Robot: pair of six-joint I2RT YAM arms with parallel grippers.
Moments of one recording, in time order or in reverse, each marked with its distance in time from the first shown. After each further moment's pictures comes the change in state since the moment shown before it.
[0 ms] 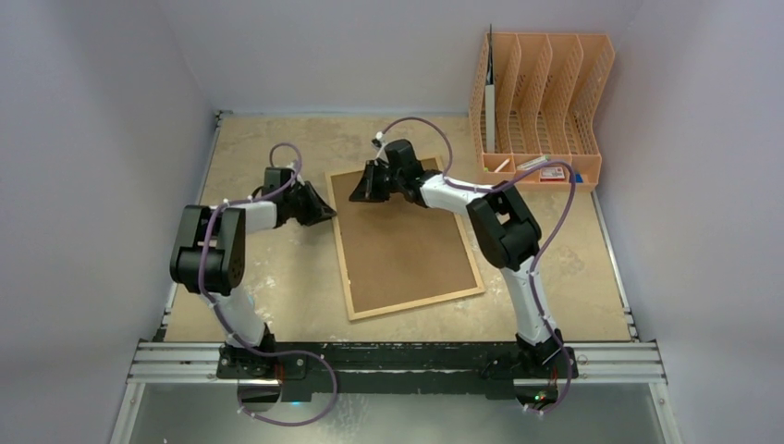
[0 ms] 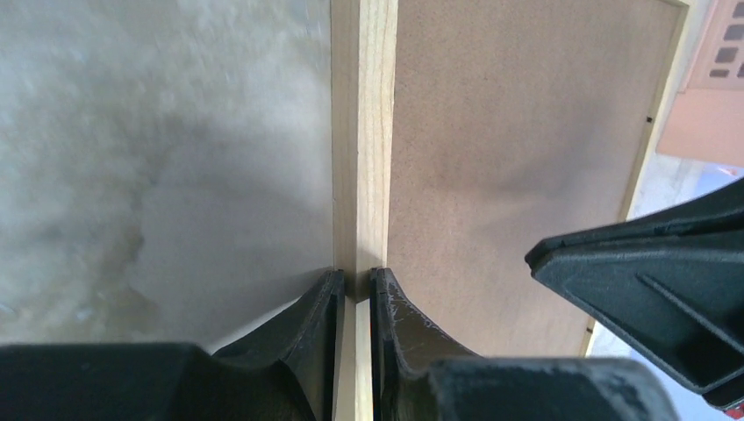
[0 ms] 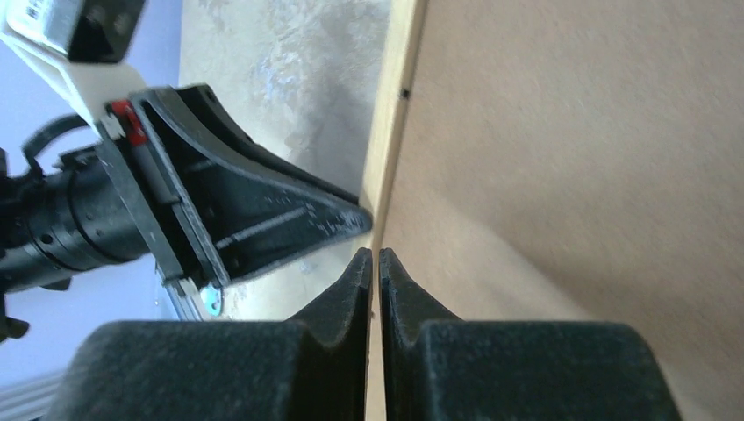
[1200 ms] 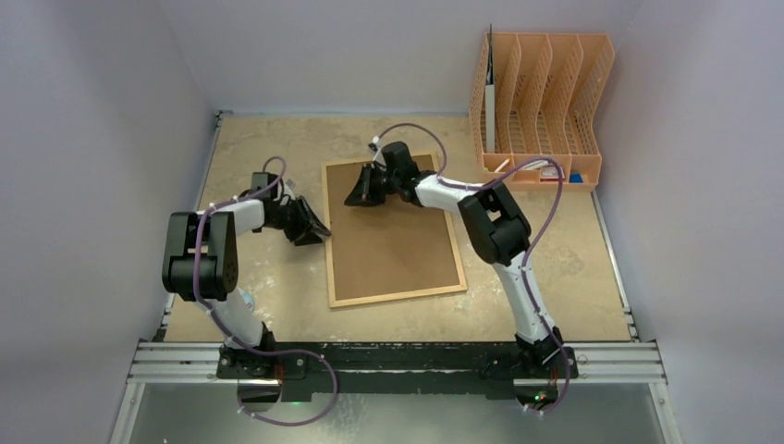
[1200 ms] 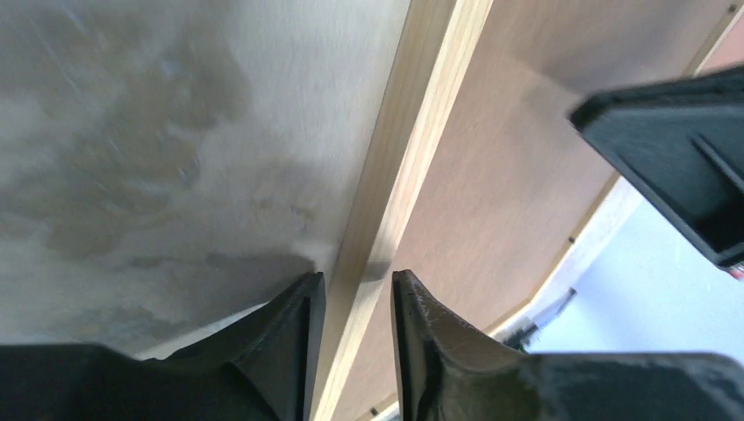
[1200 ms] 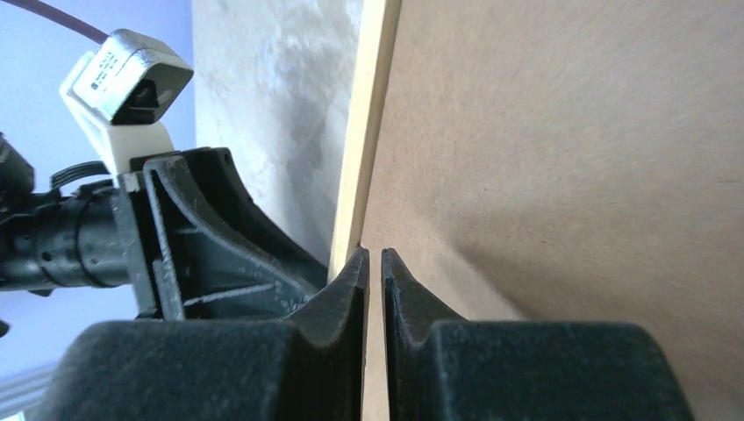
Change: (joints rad) left arm 0.084 -0.072 -0.036 -0.325 0.157 0.024; right arm 0.006 0.112 0.072 0.009 -0.105 0.065
